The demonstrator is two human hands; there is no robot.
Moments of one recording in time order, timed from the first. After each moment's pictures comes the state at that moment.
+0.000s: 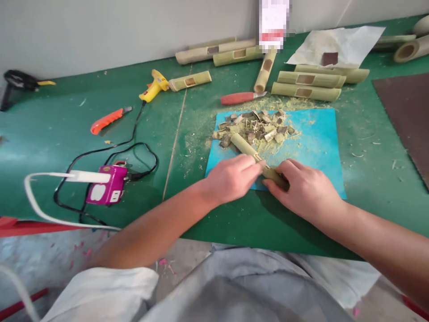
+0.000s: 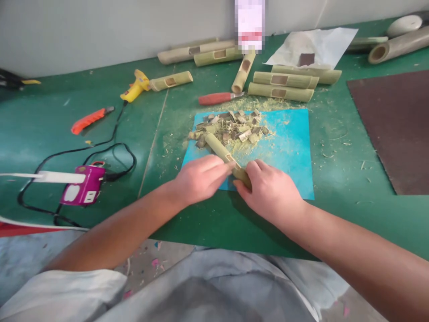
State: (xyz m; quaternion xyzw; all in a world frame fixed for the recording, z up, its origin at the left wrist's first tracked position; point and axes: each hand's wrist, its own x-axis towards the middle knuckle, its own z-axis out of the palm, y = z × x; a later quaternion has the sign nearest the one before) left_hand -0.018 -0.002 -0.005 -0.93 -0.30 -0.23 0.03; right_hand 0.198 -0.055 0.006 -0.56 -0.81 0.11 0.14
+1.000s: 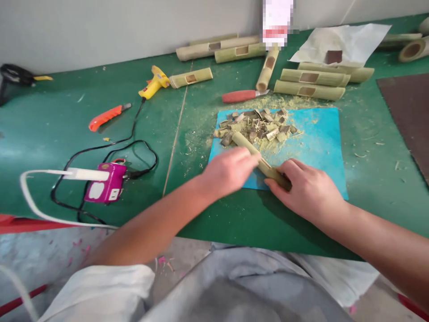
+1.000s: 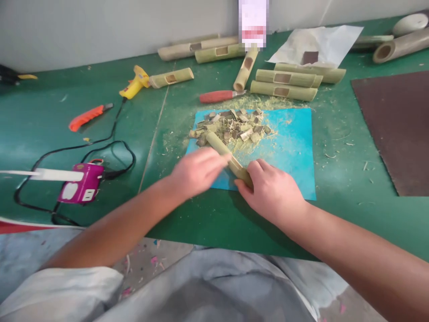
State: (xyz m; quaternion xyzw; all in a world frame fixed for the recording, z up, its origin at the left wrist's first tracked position) left_hand -0.023 0.003 -0.006 -0.91 -0.31 -0.27 0.01; right_hand 0.198 -0.057 0.003 -0.56 -0.81 0.07 0.14
